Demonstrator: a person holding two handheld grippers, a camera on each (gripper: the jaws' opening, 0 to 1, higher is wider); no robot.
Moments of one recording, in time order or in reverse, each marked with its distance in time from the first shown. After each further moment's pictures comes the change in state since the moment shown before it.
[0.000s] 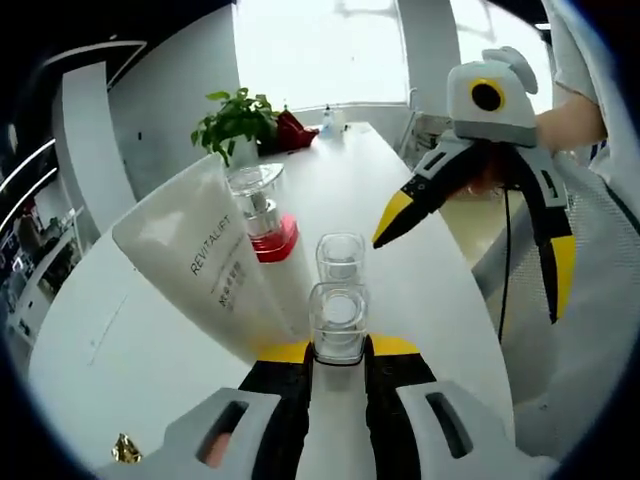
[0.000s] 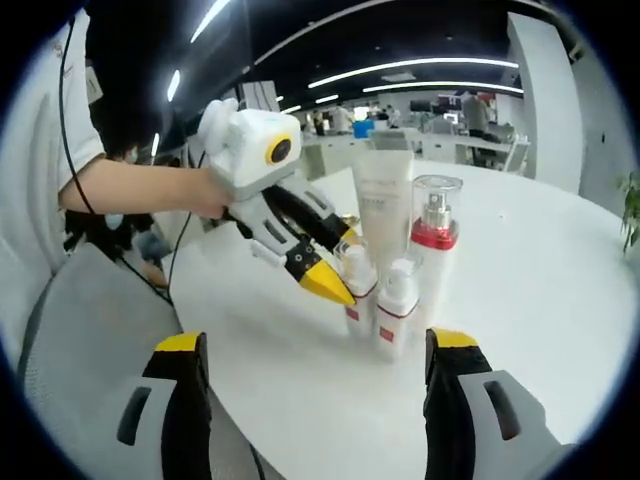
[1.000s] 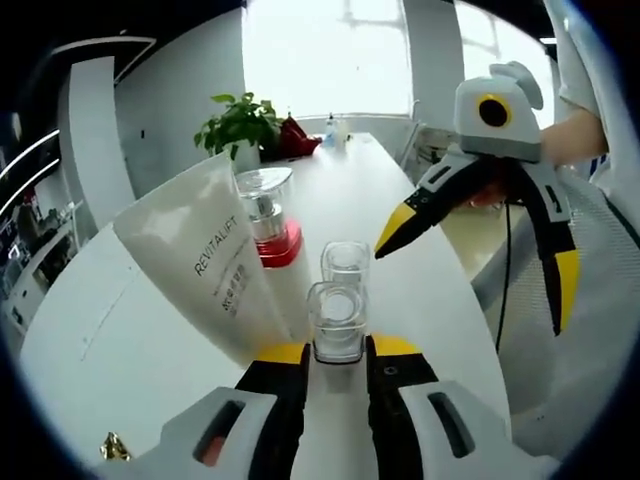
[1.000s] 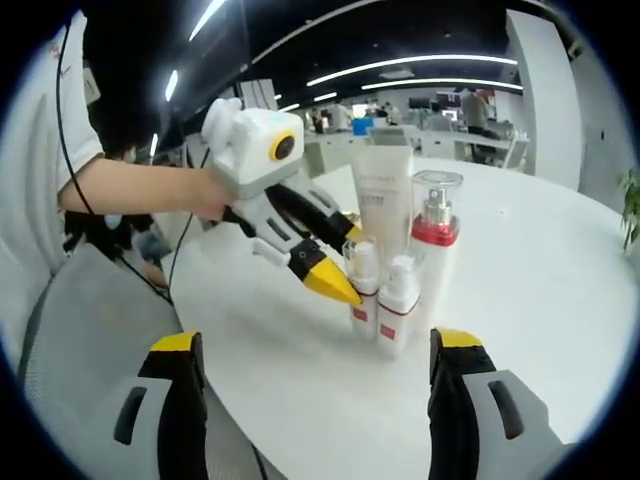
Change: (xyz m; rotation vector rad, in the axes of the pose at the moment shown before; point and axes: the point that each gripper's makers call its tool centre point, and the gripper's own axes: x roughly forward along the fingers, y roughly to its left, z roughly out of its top) left arm 0.002 0.004 0.000 -0.038 -0.037 -0.011; right arm 0.001 0.000 -0.002 0.008 0.011 0.000
